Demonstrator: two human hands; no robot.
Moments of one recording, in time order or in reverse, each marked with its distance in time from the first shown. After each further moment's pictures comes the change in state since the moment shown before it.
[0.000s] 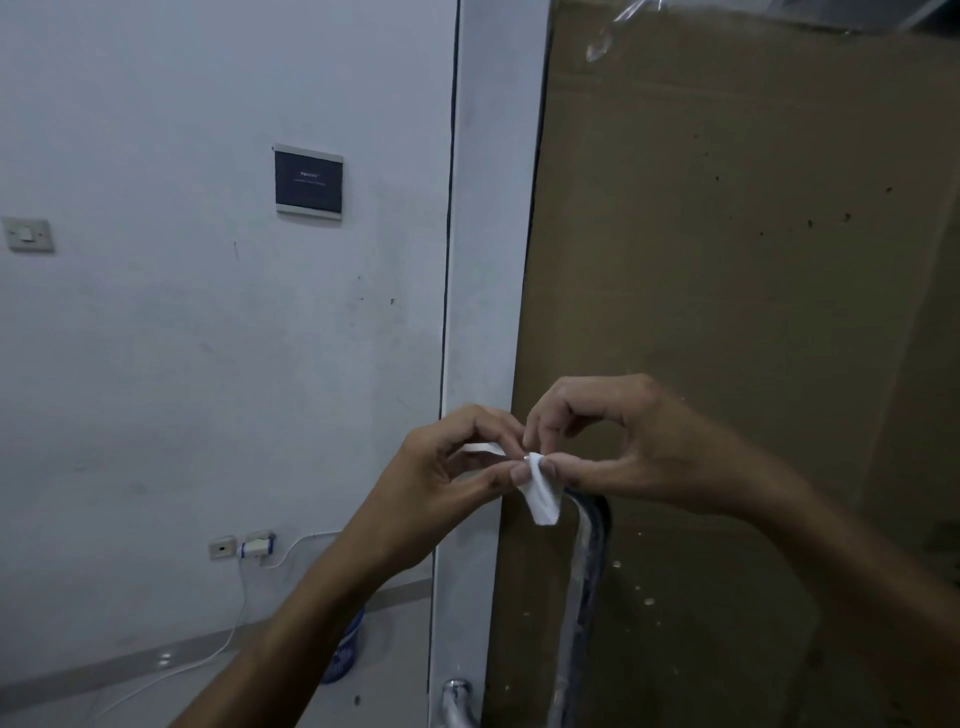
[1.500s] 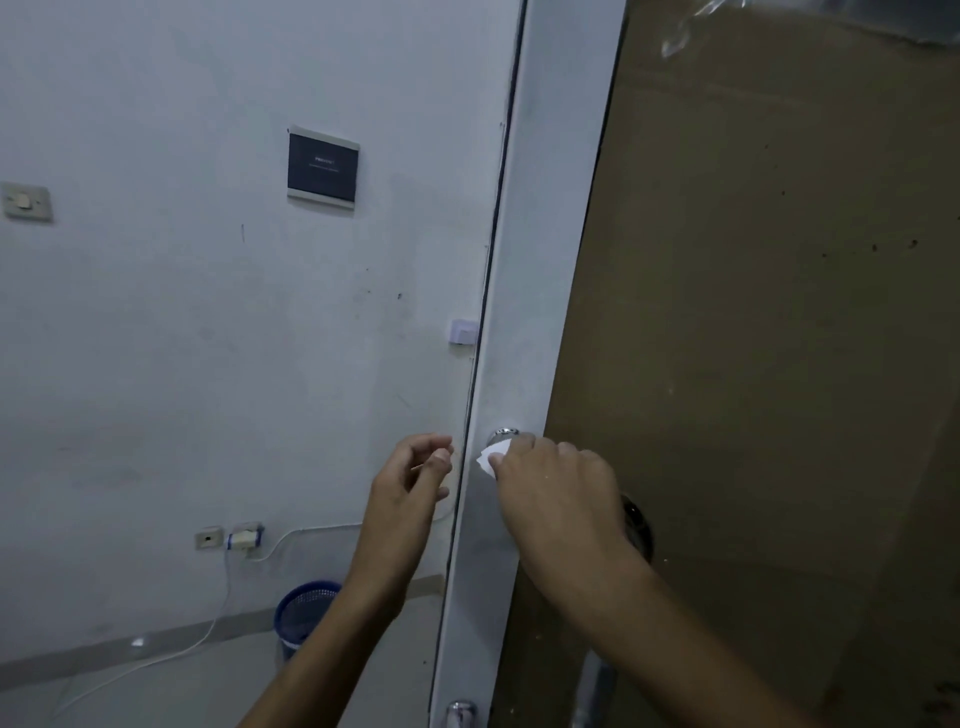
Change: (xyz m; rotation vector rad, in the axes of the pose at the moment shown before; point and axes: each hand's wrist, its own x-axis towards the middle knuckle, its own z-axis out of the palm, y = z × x) left_hand -0.014 -0.096 -0.017 -0.074 0.520 -0.346; right_hand 0.060 -0.008 0.109 -0.821 -0.006 0.571
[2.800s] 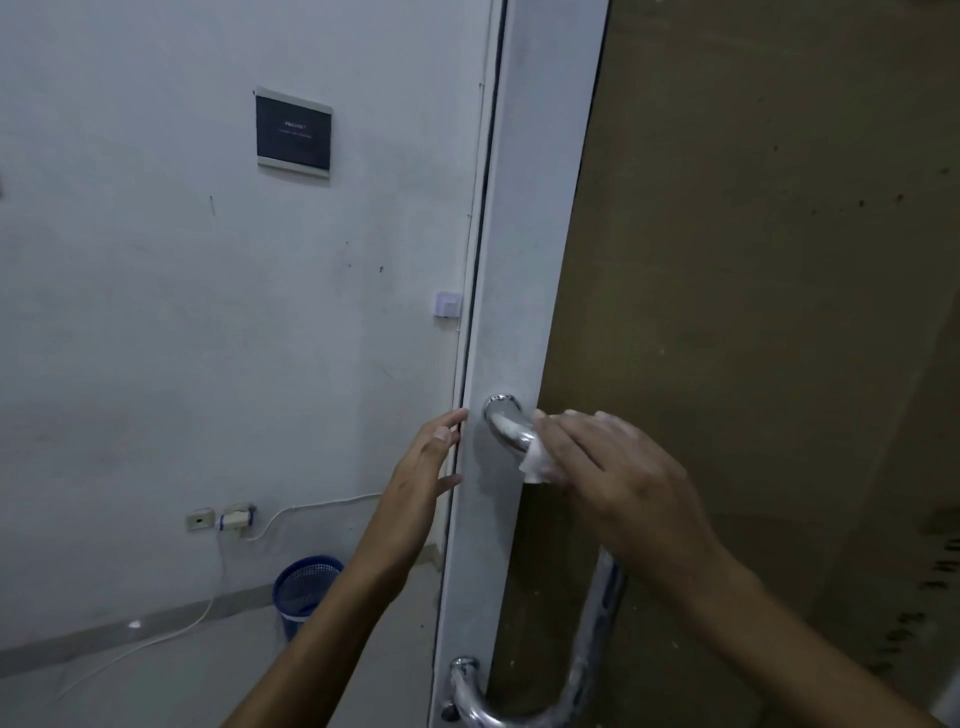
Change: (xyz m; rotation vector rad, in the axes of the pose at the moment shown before) left_hand -0.004 -0.008 -0.001 -0.077 -0.283 -0.062; right_hand -0.039 0.067 0.040 0.030 0.446 -0.324
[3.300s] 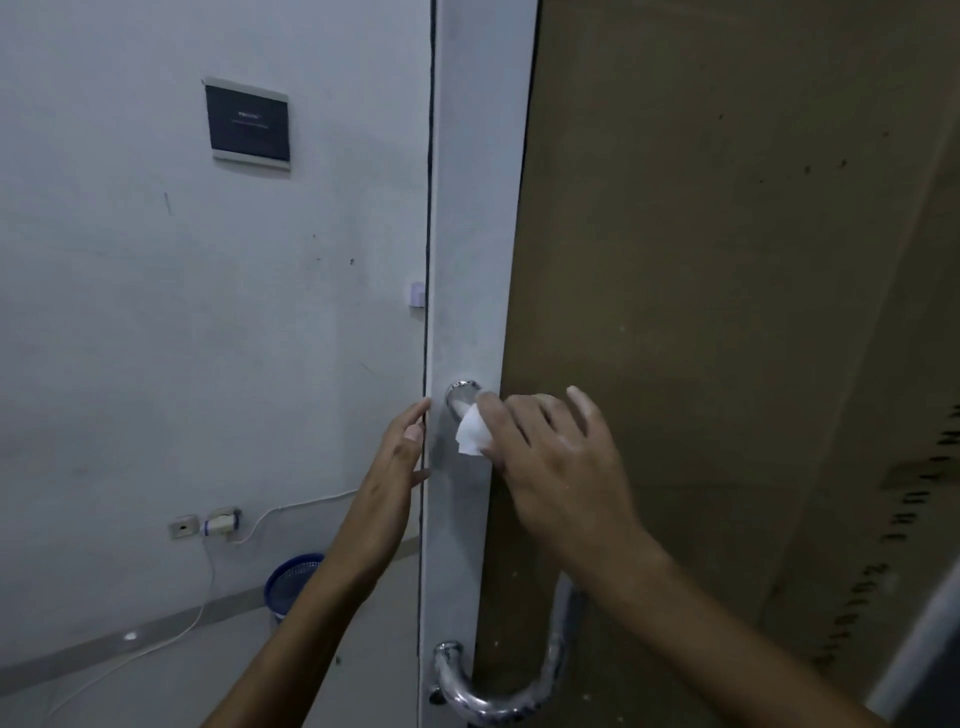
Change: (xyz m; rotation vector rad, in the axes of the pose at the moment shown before) left_hand -0.007 0.005 0.011 0.070 -0.010 0.011; right_hand 0.010 -0.027 0.010 -0.073 -0.015 0.198
